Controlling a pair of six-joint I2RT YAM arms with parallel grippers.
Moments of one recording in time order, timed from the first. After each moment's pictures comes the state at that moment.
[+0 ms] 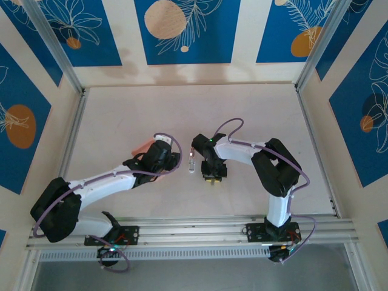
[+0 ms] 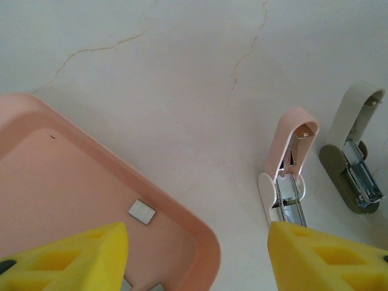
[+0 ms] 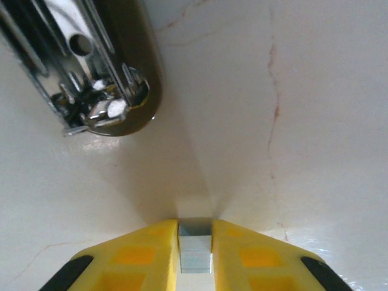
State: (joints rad) left arm -0.76 1.32 0.71 -0.13 -0.26 -0.44; right arm 0.75 1.86 1.18 -0.96 -0.05 0.87
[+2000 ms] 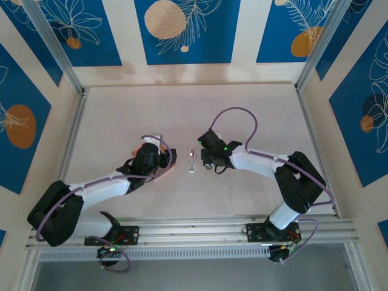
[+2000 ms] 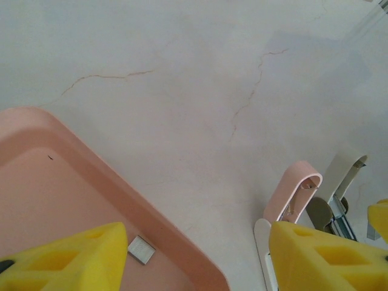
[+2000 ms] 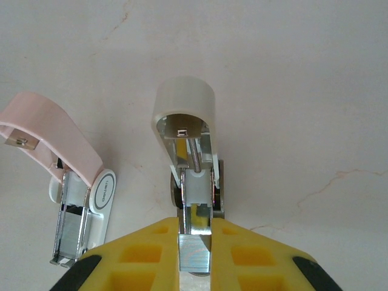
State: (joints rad) left arm -0.65 1.29 0.52 0.22 -0.17 -0.52; right arm 0.75 1.61 0.97 -0.43 0.22 0.60
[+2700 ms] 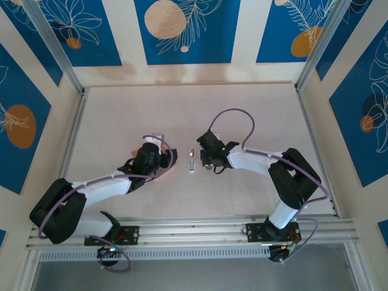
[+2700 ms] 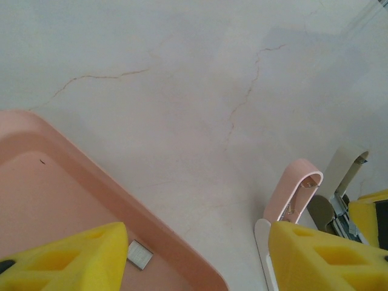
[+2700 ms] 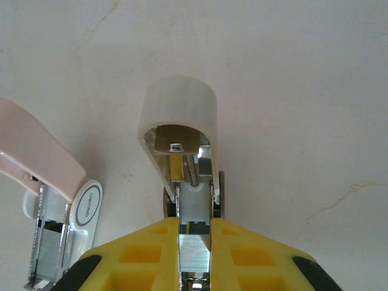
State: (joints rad) left arm -0.65 1.31 0.52 0.25 -0.15 -0.49; right arm 0.74 1.66 0.97 -0.39 0.22 0.58
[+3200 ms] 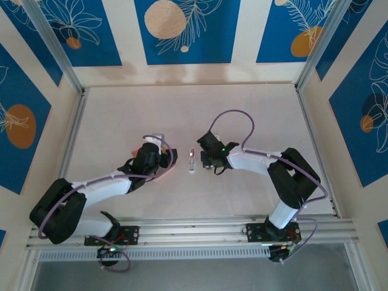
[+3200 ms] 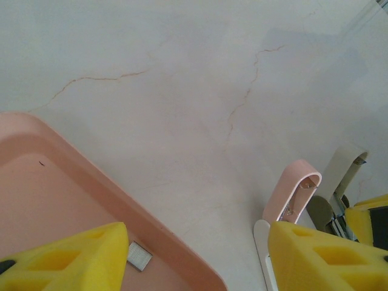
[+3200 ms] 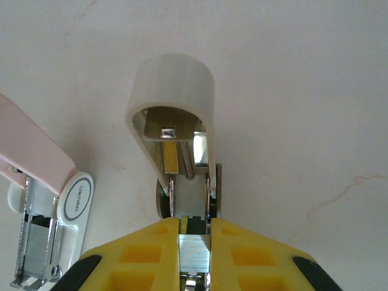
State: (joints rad) left arm -0.65 1.31 0.52 0.25 -0.15 -0.49; right arm 0.74 1.67 0.95 -0.39 0.21 0.58
